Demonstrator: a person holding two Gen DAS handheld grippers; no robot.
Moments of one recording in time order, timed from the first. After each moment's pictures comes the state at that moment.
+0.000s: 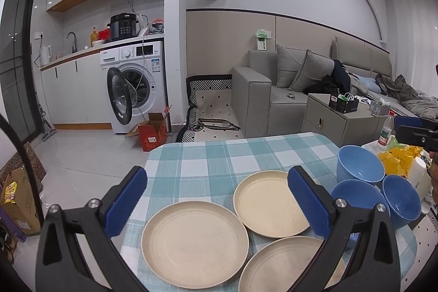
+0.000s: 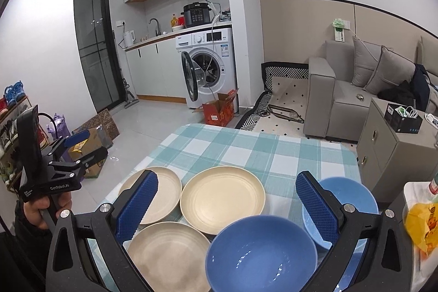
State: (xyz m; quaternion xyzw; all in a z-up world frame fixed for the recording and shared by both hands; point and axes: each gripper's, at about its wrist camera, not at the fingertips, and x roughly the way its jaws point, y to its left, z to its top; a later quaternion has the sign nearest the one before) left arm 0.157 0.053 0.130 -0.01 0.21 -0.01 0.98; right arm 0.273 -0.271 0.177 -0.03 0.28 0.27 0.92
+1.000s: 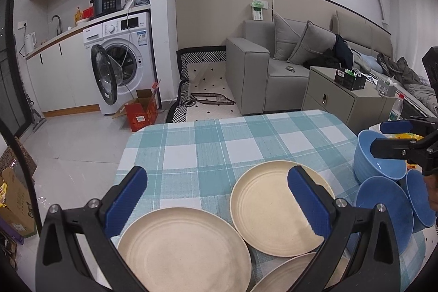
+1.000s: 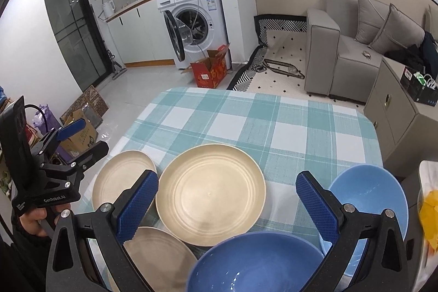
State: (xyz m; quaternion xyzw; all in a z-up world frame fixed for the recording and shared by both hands) left arm 0.258 0.044 0.084 0.00 0.29 -0.02 0.96; right arm 0.389 -0.232 0.111 -0.03 0.40 0.25 0.88
